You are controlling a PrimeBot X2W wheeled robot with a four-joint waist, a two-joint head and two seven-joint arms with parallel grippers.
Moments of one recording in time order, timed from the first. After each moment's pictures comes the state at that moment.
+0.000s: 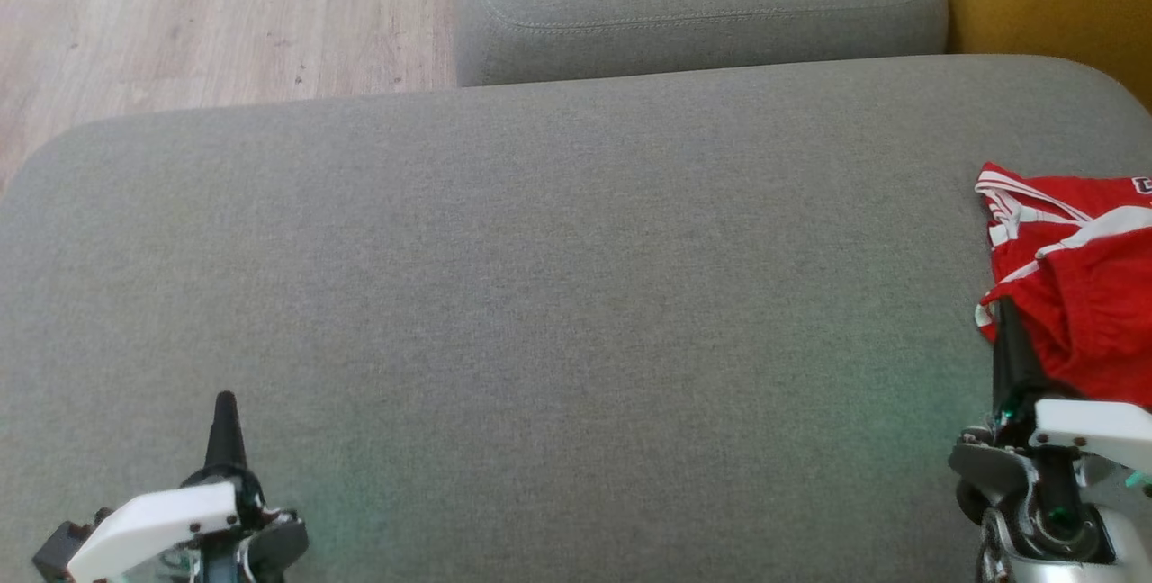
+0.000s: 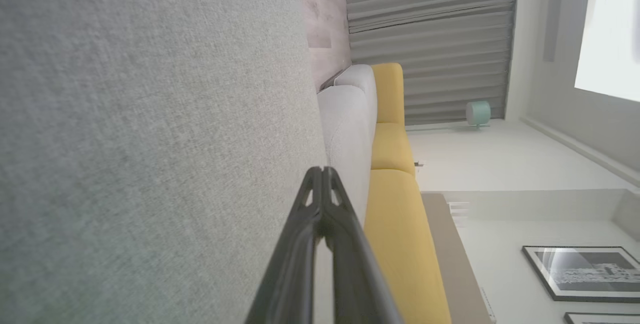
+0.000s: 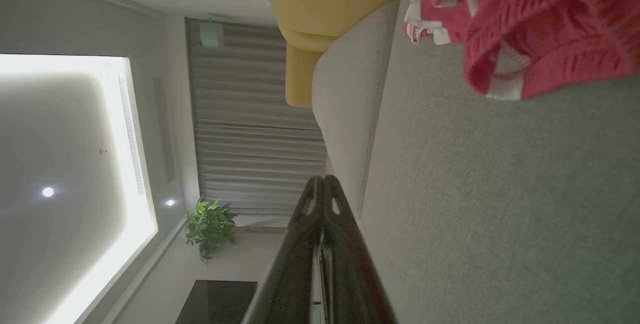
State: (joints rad) left arm -0.04 0.04 0.07 0.30 -1.49 -0.11 0.08; right arm -0.11 -0.05 -0.11 0.32 1.49 0.13 0.08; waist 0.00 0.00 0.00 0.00
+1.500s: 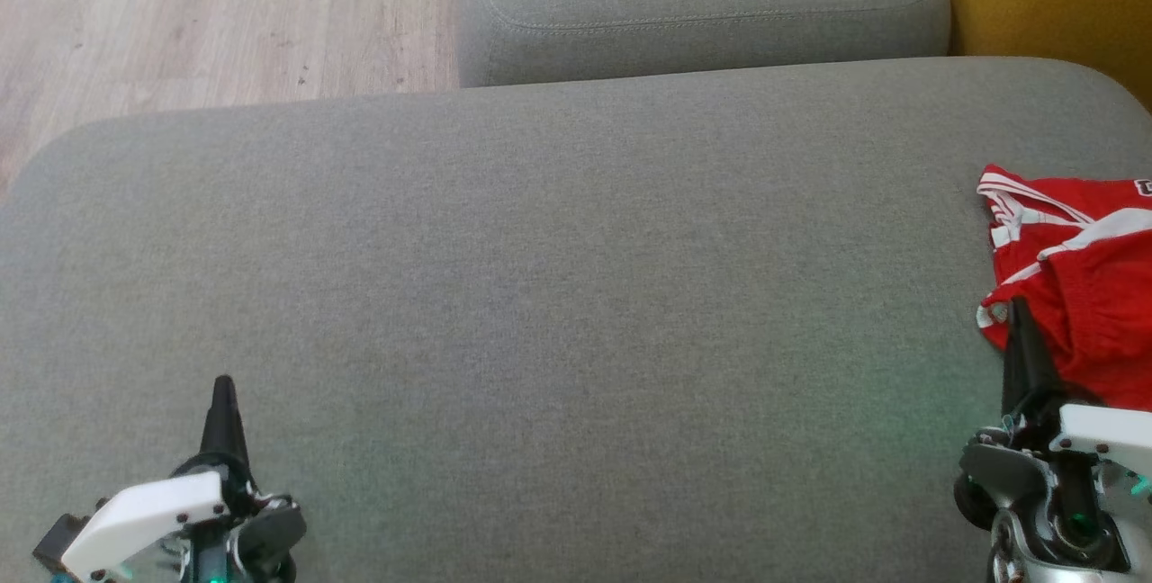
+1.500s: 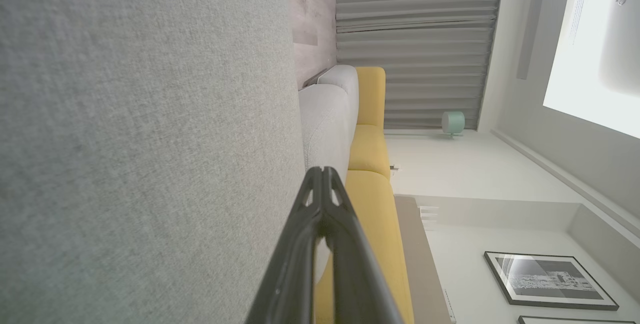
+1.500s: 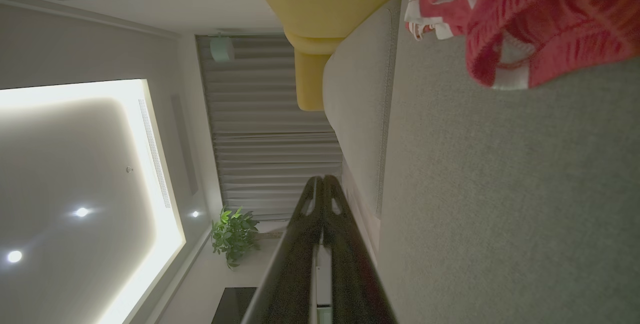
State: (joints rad) left arm -0.06 0.04 0.07 0.28 -1.60 -0.12 0.11; right arm -0.09 -0.05 -0.13 0.28 1.60 0.13 0.11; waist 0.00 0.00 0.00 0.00
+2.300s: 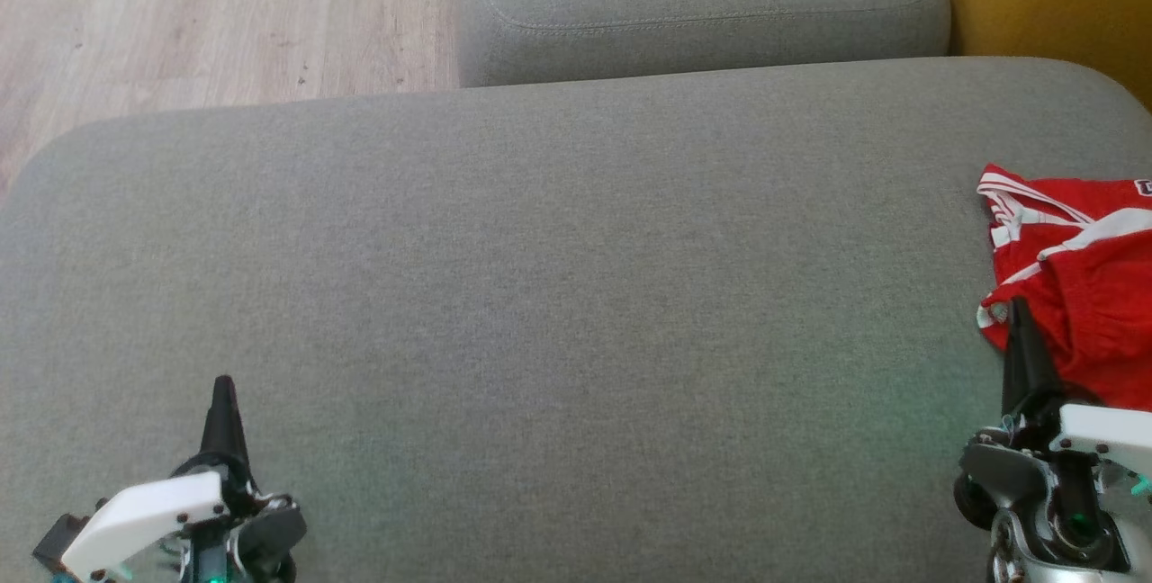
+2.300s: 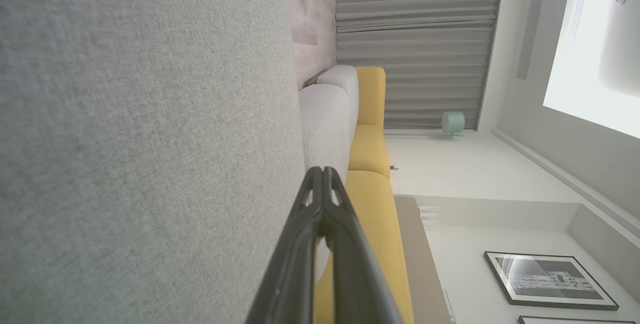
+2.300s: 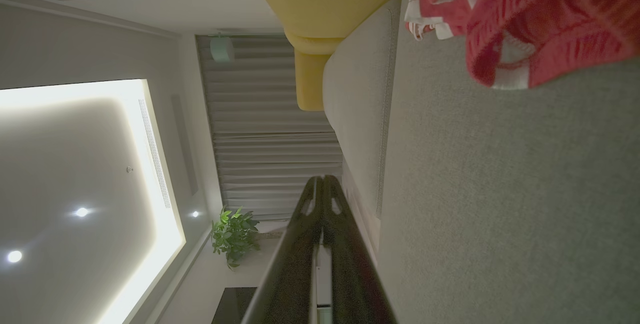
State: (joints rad) left arm -0.06 0.04 0.07 0.28 -1.60 -0.12 0.11; right arm -0.09 -0.05 -0.13 0.28 1.60 0.13 0.11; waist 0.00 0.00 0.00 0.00
